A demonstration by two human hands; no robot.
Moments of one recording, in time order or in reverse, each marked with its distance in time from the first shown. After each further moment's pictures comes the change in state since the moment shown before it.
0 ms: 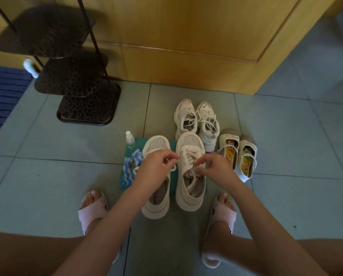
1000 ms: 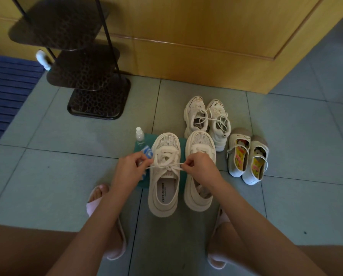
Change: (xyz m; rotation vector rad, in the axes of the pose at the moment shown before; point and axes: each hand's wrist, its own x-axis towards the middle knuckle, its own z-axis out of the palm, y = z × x) left_hand -0.013 -0.070 -0.031 0.022 0.233 -0.165; right_hand 0.020 -0.043 0.050 -0.079 -0.084 -0.045
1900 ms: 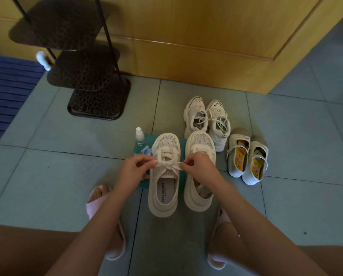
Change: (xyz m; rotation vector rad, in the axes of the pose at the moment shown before) left_hand 0.000 0.000 0.007 -0.509 -0.162 -0.183; right_hand 0.003 0.001 0.002 0.130 -0.007 0.013
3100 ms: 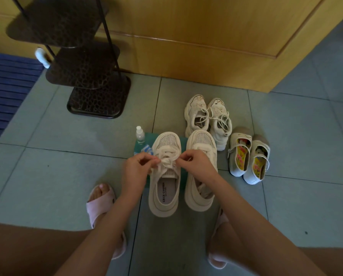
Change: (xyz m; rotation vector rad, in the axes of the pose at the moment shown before) left_hand 0.001 -0.009 0.017 0.075 0.198 0.124; right_hand 0.005 -0.007 0.005 0.307 -0.021 -0.015
